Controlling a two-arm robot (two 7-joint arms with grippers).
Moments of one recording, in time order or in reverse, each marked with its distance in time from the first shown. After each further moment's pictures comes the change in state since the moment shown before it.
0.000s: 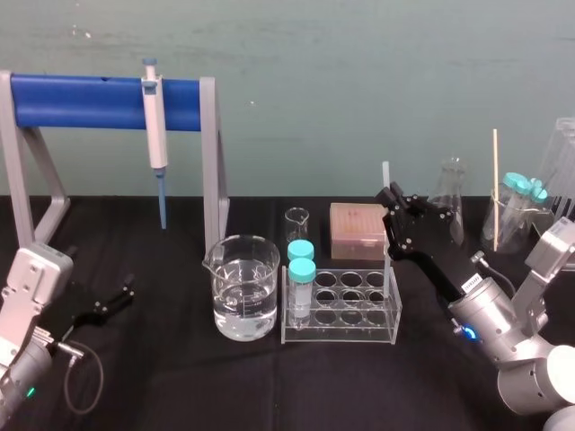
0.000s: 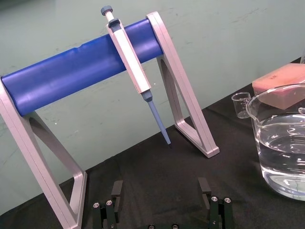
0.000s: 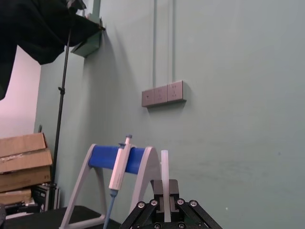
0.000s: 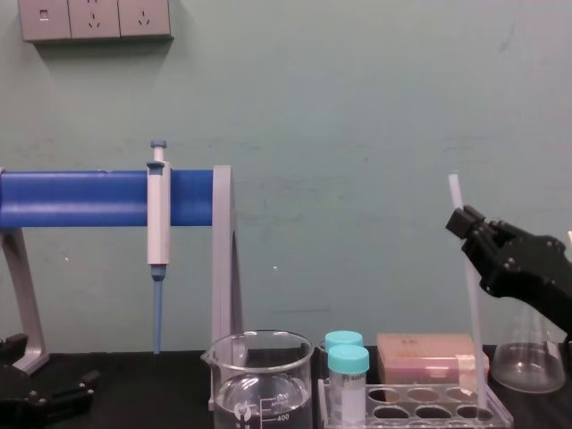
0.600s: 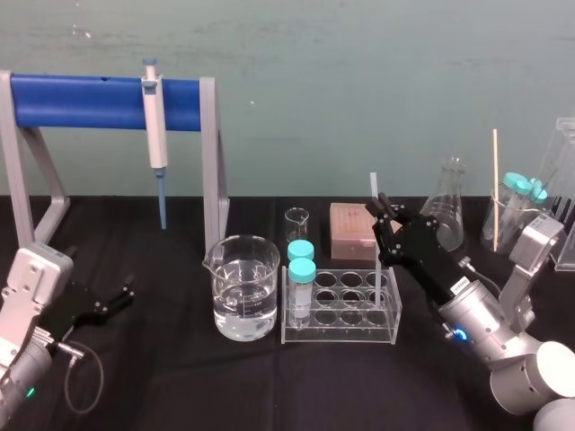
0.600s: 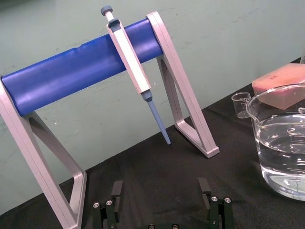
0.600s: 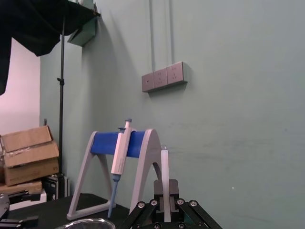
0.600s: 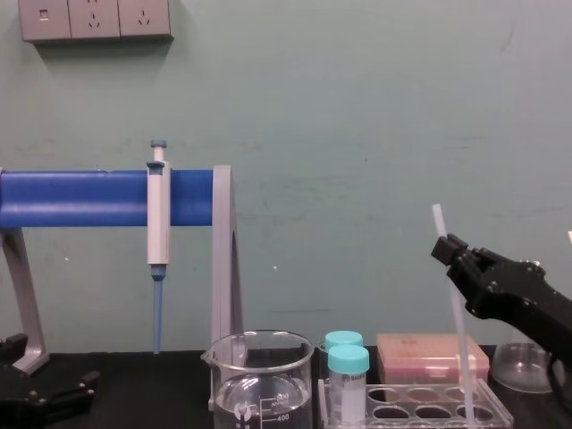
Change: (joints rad) left arm 0.000 0.000 0.000 0.000 0.000 0.000 0.000; right arm 0.063 -0.023 -0.007 0.130 0.015 0.036 0.045
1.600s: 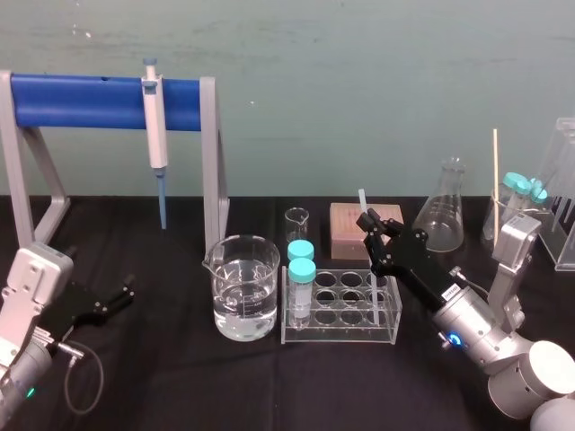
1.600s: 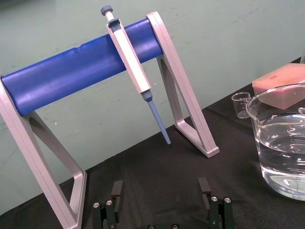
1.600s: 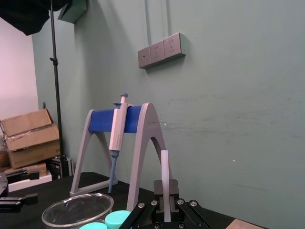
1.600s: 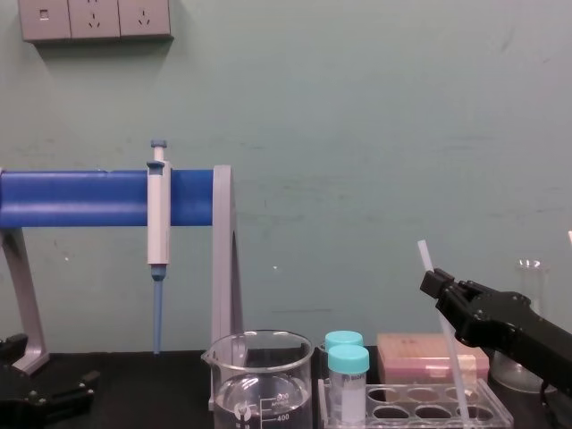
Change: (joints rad) left arm 0.000 0.000 0.000 0.000 0.000 0.000 0.000; right arm 0.030 -0.006 -0.015 0.070 -0.043 0.065 -0.024
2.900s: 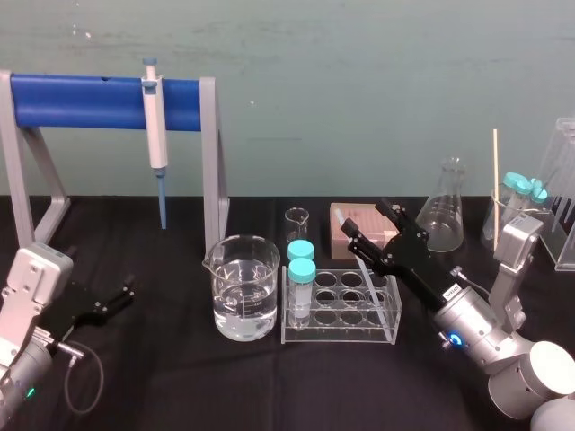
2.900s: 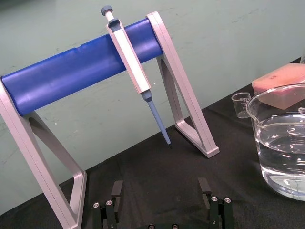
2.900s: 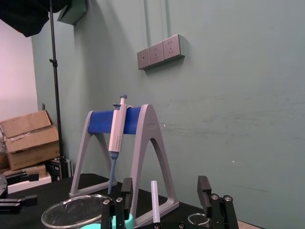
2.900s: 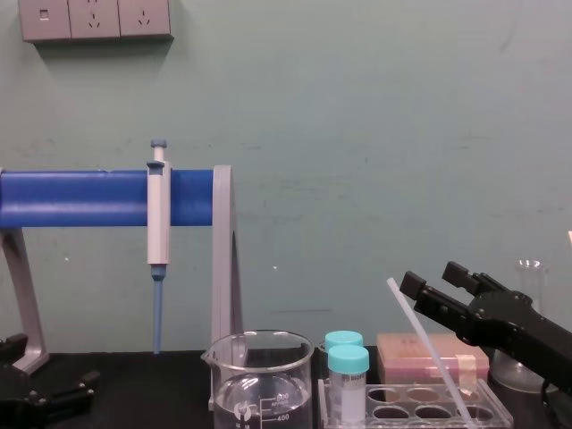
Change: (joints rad) left arm 0.000 0.000 0.000 0.000 0.000 0.000 0.000; right arm -0.002 0.000 0.002 -0.002 0.004 -0.002 0.001
